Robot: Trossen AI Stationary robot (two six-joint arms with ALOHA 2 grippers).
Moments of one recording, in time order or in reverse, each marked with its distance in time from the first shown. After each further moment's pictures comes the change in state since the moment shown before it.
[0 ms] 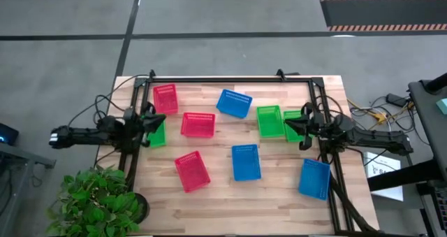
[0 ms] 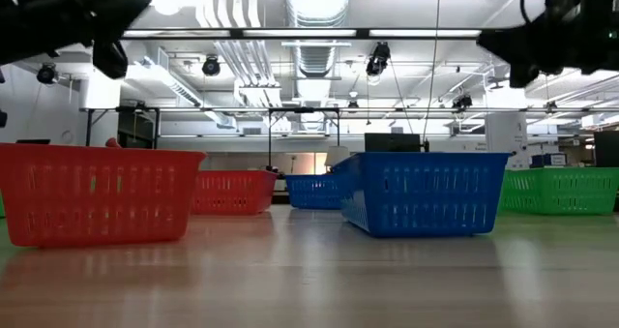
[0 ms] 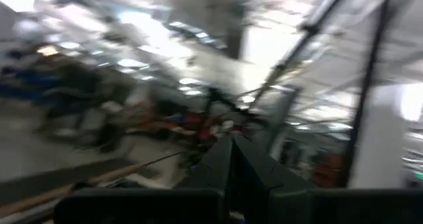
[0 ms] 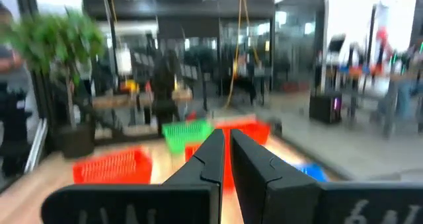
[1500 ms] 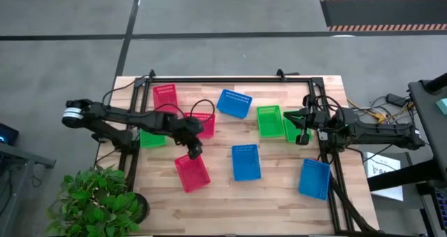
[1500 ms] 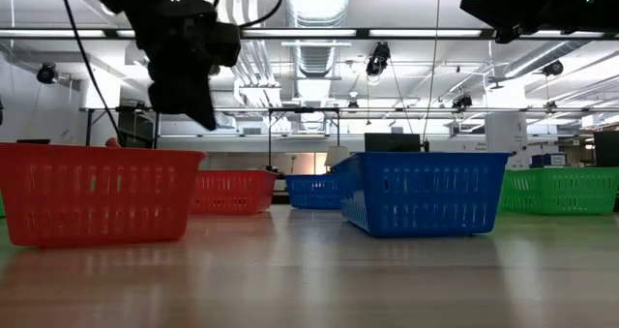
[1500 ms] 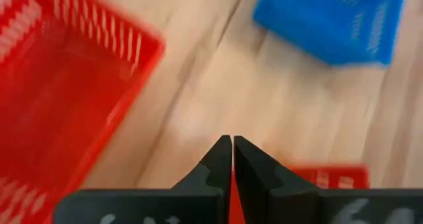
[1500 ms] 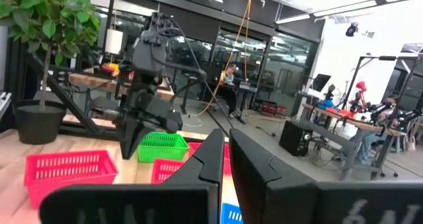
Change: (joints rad) left arm -0.019 1.179 0.903 -1.128 0.297 -0.294; right arm 0.000 0.338 0.203 0.048 0.001 -0.267
